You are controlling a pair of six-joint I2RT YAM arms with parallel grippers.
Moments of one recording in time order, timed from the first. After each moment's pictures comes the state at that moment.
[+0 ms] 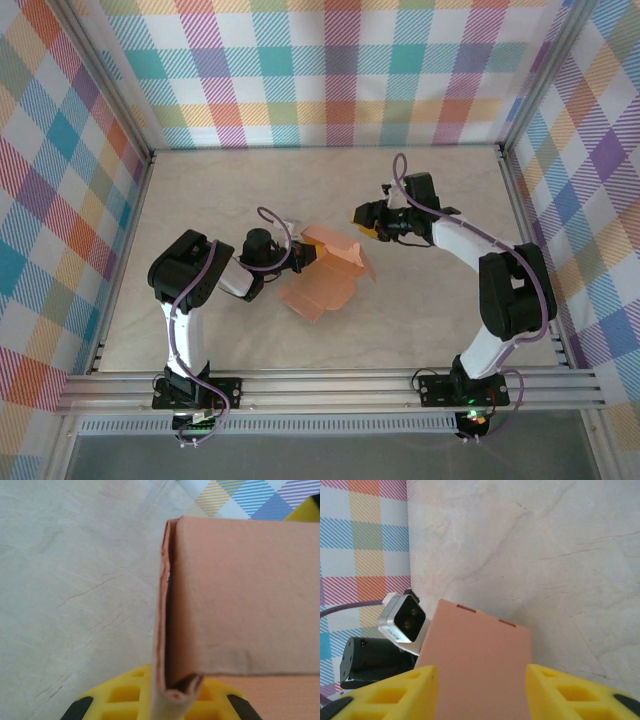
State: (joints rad) left arm -0.43 1.99 0.65 1.05 0.59 -0.46; right arm 0.30 1.69 1.08 -0.17 -0.76 0.73
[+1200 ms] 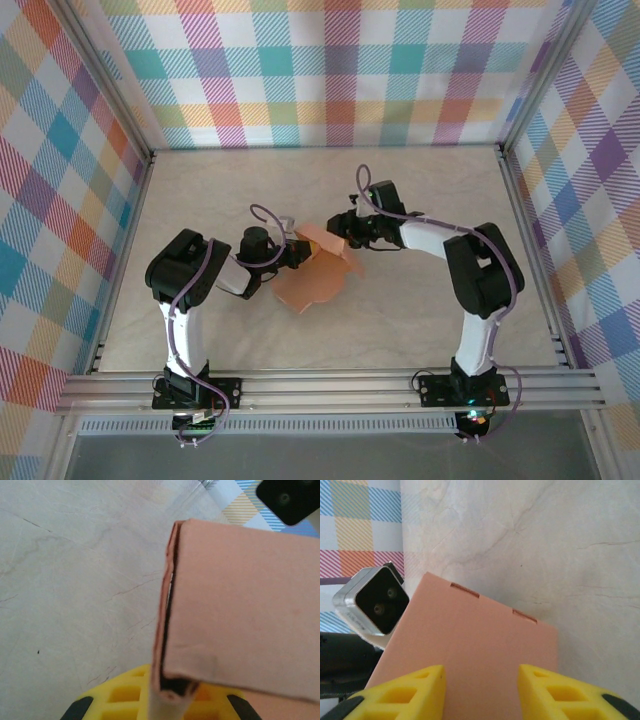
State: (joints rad) left arm -0.40 1.99 0.65 0.98 0.52 -0.53; right arm 0.44 1.87 1.13 -0.02 -0.75 0.78
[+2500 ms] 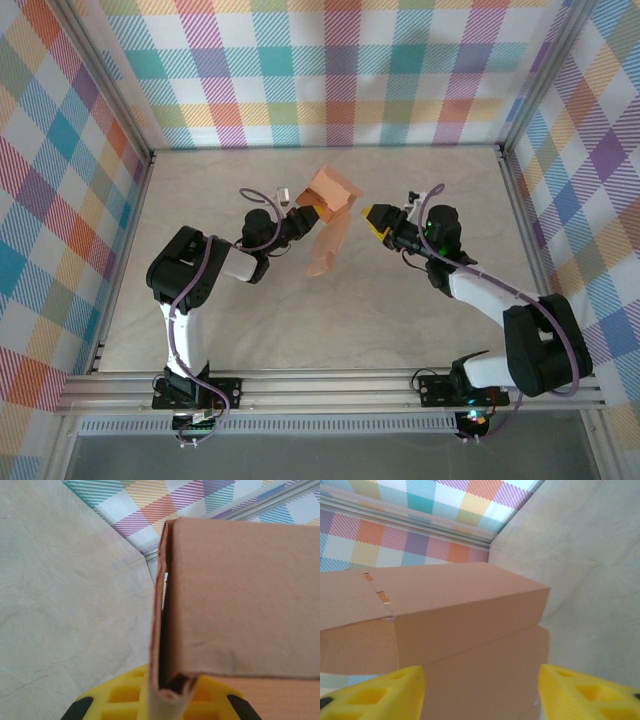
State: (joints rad) left arm -0.43 1.98 0.82 1.14 0.49 -1.10; right arm 0.34 1.36 0.62 0.57 -0.61 1.17
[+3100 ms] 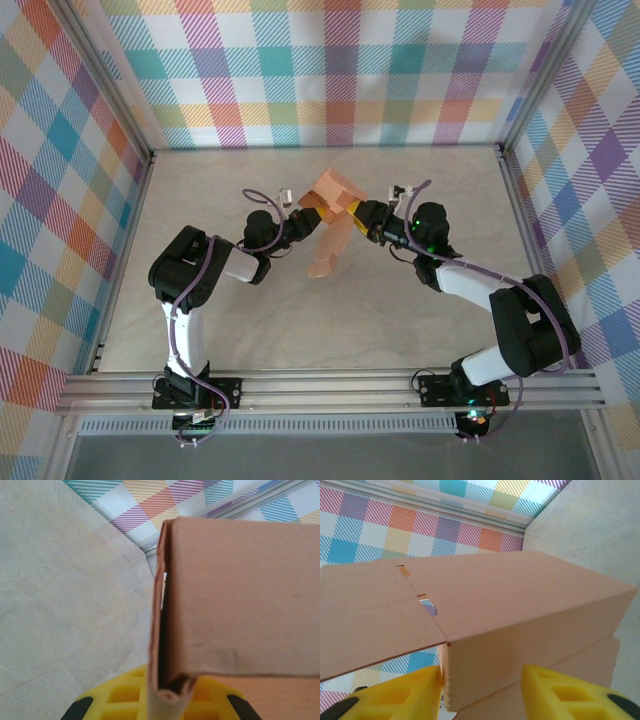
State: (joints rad) left arm -0.44 1.99 0.82 1.15 0.49 -1.07; right arm 0.40 1.46 0.67 0.76 -0.64 1.28
